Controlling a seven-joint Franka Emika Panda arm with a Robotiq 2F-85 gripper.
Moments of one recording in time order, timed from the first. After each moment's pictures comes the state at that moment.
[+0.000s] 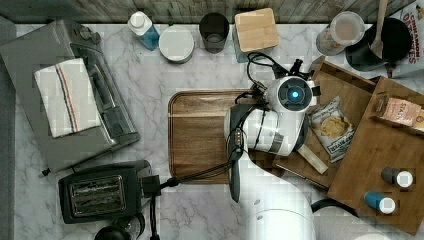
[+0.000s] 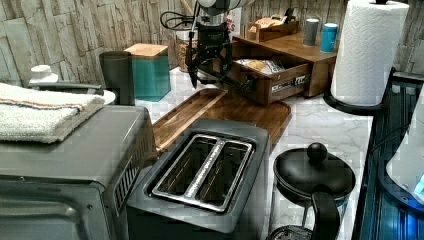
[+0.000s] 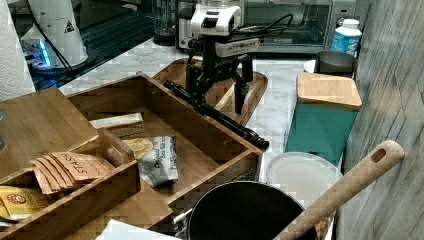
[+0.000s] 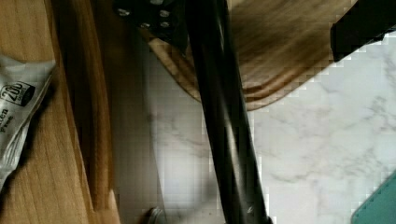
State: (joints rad) arm -0.15 0.42 -0.07 -2.05 0.01 0.97 -0.36
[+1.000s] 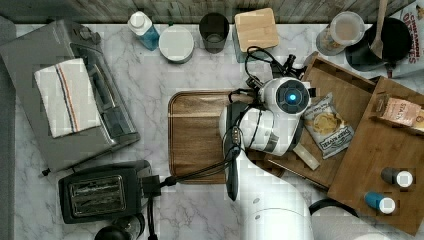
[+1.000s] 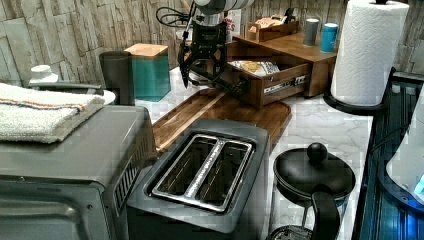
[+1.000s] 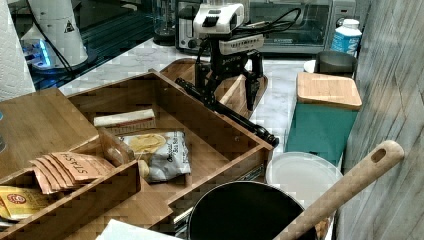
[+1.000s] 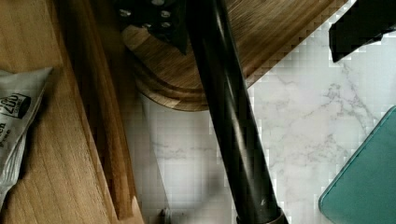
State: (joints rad) arm -0.18 0.42 -0.02 -2.05 0.09 1.03 -0.32
